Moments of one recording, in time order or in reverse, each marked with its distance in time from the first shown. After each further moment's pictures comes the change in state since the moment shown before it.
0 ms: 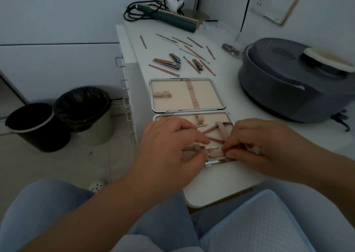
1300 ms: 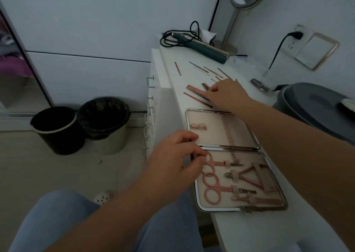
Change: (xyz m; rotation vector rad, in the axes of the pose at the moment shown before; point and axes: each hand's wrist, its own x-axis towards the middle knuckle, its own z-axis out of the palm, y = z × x) left_hand 0.013 -0.067 -0.020 -0.190 0.114 -0.096; right_hand 0.229 0.059 0.019 -0.076 0.107 0.527
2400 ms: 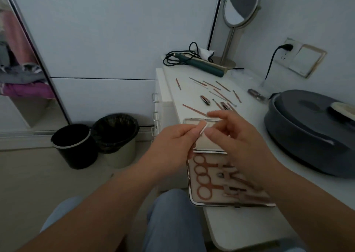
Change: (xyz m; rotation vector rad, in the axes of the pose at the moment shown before) left_hand 0.022 0.052 -0.021 -0.347 -0.049 -0.231; right_hand -0.161 -0.016 -0.028 0.839 0.077 -0.208
